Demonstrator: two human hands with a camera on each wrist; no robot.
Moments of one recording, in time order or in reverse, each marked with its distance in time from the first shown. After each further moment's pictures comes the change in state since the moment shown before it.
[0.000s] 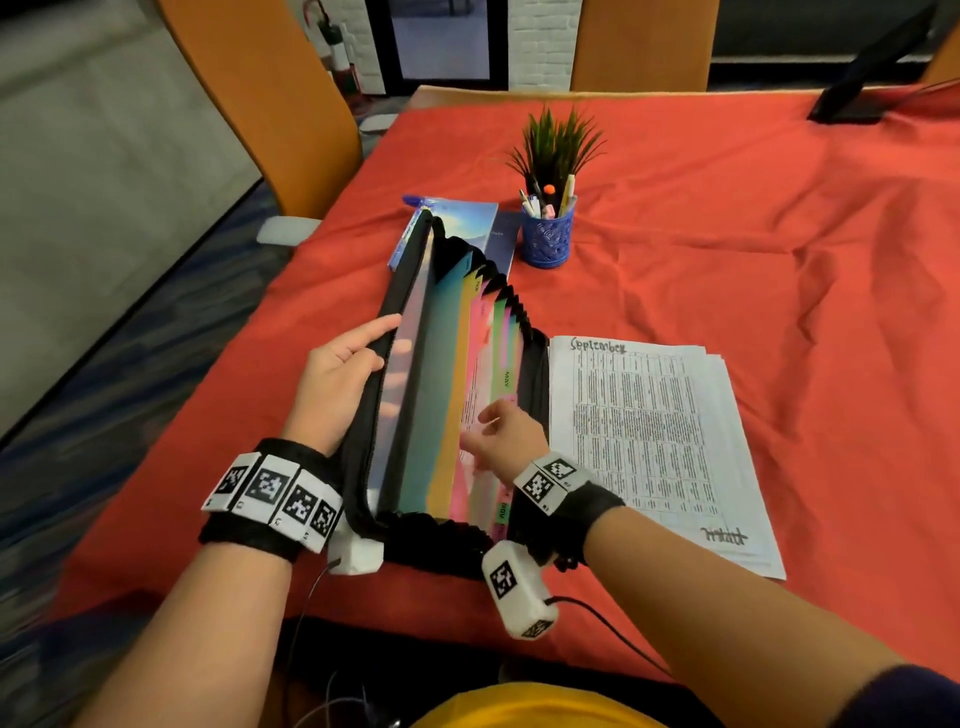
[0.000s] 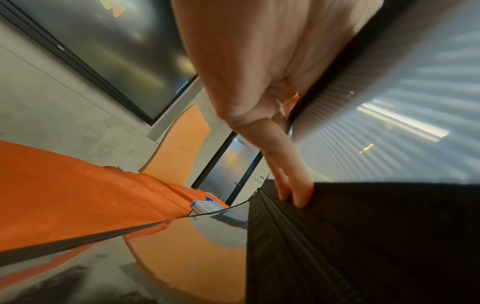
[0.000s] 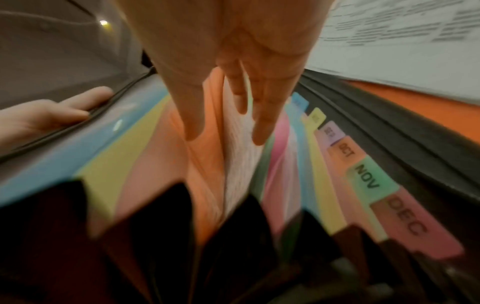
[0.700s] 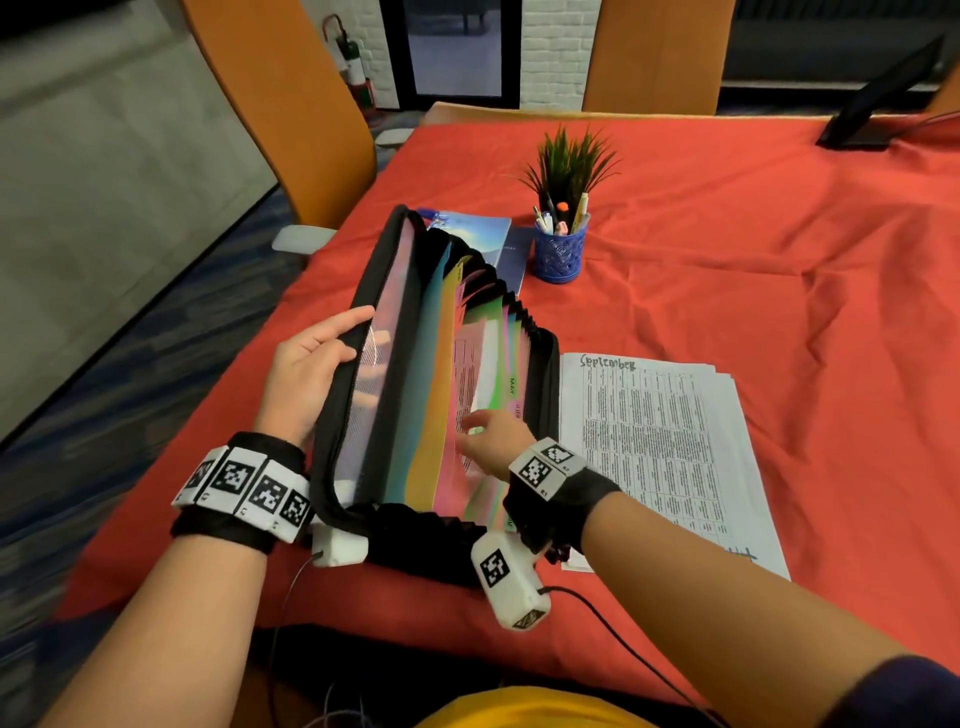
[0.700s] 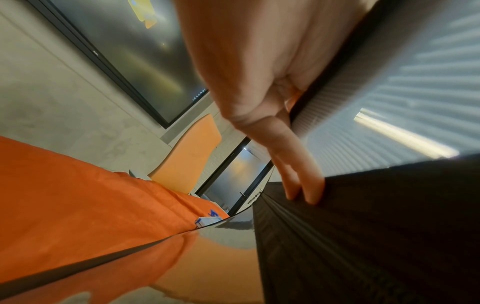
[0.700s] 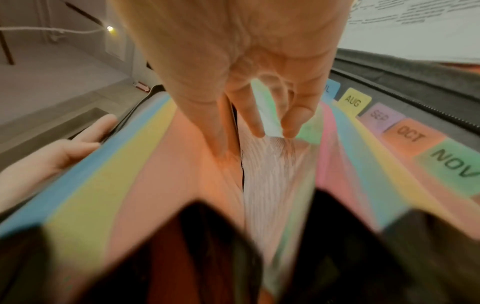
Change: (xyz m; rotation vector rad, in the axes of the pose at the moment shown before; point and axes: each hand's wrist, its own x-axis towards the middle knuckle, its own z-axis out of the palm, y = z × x) left_hand 0.003 0.015 -0.028 0.008 0.085 0.097; right_hand 0.009 -0.029 0.007 -0.257 -0.169 -0.054
